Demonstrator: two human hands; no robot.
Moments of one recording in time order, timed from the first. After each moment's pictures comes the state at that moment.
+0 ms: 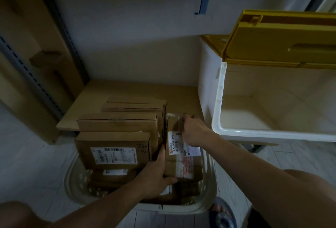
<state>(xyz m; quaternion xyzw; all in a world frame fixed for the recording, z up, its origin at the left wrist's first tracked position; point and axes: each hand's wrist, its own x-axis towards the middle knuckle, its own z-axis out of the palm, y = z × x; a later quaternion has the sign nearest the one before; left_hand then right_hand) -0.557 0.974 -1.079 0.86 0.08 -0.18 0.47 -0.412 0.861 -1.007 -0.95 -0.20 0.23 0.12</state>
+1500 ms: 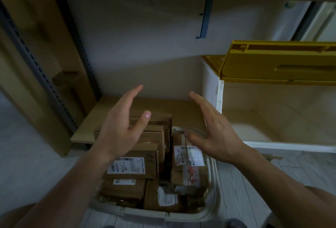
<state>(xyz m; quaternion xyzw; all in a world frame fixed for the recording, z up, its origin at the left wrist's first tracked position) -0.567 1.044 -0.919 0.91 0.05 0.25 0.34 -0.458 0.810 -0.925 -0.85 -0.42 -0.04 0.32</state>
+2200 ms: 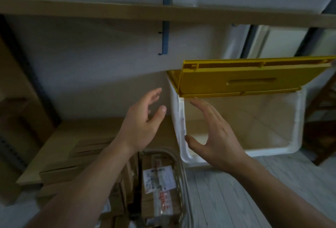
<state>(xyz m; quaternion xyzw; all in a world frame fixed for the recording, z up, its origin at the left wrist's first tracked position) -0.454 0.963 -0.897 0.85 -0.06 0.21 0.48 -0.425 0.744 -0.911 -0.87 -0.33 -0.16 0.32</state>
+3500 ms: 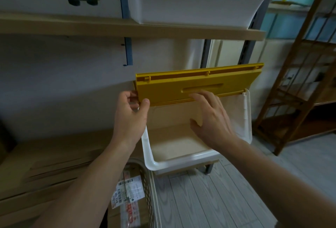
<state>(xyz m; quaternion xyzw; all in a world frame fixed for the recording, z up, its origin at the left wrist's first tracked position) -0.419 0.878 -0.873 0.73 0.05 0.27 0.63 -0.396 0.665 -0.877 -0.92 -0.20 -0.26 0.20</state>
